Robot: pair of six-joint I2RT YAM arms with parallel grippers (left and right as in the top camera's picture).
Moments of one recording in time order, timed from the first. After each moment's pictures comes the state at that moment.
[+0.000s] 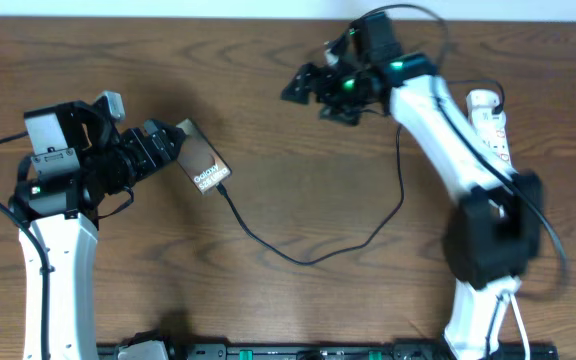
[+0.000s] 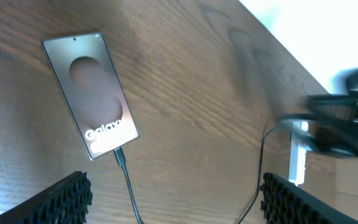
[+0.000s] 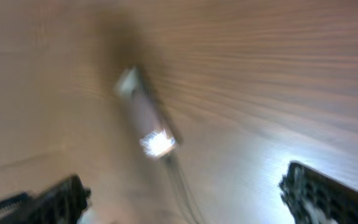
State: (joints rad) left arm 0.23 1.25 1.10 -0.76 0.58 -0.38; right arm 0.34 2.00 1.81 -0.82 -0.53 0.55
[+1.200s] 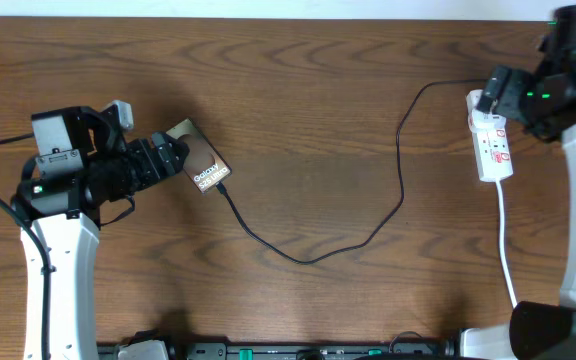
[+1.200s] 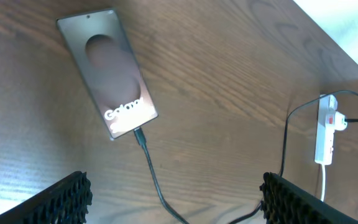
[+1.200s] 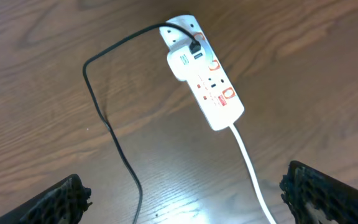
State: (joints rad) left arm 0.21 1.25 1.10 -0.85 0.54 -0.27; right arm -0.13 1.62 1.82 -1.26 0.09 0.28
